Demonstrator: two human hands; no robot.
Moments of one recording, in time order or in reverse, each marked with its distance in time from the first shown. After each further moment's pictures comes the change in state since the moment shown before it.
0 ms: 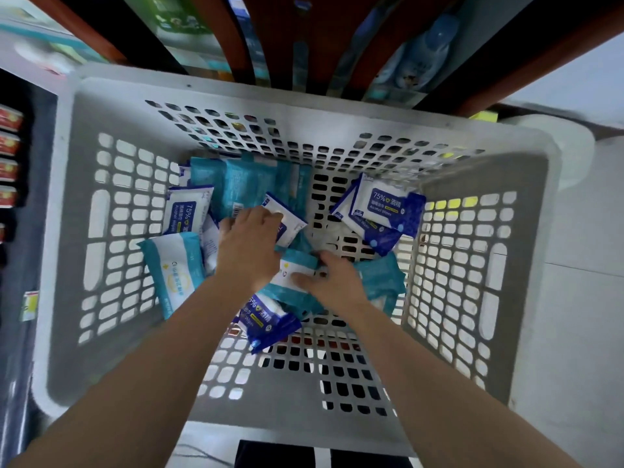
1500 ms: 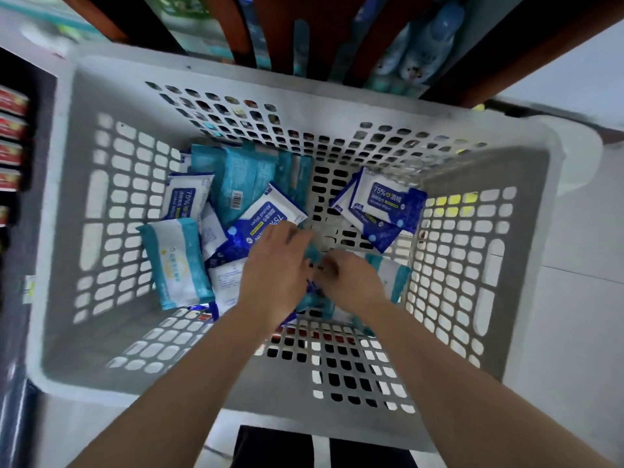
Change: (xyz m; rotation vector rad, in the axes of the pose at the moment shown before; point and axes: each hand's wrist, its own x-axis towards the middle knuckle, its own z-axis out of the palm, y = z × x) left_hand -0.044 0.044 0.009 -0.276 0.184 0.113; right_hand -0.014 0.007 -0.026 -0.325 -0.045 -0.058
